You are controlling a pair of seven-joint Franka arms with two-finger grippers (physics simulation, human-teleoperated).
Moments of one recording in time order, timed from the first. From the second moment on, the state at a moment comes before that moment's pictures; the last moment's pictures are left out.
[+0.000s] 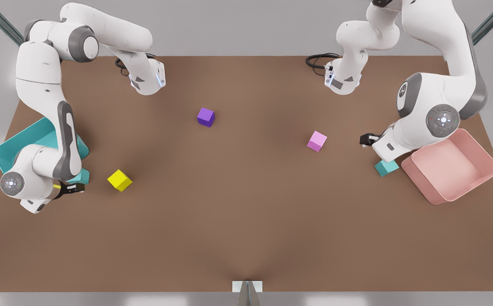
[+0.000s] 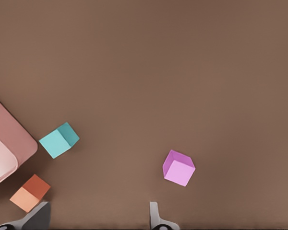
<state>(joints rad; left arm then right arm) -0.10 0.16 -0.06 -1.57 0.02 1.46 -0.01 -0.25 0.62 -0.02 -1.60 -0.14 2.07 -0.41</state>
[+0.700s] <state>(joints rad) -0.13 0.21 -0.06 -1.49 0.03 1.32 -0.01 -0.29 0.68 -0.02 -1.59 -0.13 2.07 -0.39</state>
